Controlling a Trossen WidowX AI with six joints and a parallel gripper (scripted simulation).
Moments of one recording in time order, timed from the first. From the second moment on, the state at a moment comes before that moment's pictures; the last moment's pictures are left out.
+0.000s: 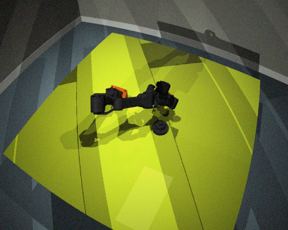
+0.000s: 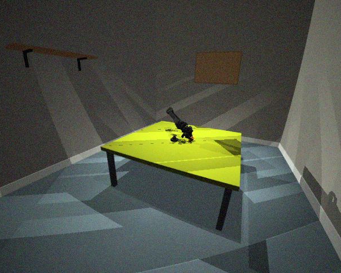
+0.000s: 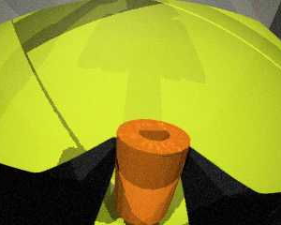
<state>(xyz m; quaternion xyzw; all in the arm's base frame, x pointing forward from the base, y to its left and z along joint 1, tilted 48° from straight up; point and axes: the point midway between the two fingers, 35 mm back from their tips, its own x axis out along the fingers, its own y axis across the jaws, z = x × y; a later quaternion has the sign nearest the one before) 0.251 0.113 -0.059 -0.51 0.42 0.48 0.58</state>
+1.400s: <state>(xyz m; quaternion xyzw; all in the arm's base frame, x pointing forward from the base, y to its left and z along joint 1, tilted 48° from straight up) 0.248 0.096 -0.050 -0.44 0.34 0.54 0.63</state>
